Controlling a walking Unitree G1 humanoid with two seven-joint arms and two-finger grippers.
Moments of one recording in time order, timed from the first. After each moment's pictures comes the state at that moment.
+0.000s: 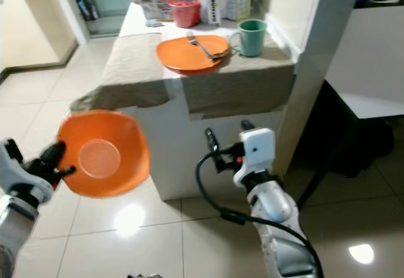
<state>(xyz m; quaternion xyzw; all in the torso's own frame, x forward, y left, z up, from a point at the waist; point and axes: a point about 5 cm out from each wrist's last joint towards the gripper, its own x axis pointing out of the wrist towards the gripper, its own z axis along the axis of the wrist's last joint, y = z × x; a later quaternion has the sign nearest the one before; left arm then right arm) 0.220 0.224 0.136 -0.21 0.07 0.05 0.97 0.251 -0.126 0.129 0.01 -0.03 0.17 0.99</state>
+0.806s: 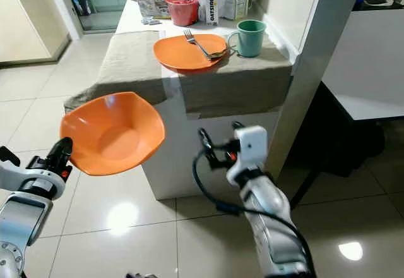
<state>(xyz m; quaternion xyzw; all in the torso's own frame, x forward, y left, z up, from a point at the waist) 0.228 0.209 0.139 -0.49 0.06 0.09 0.86 0.266 -0.114 0.125 0.07 -0.01 0.20 0.98</state>
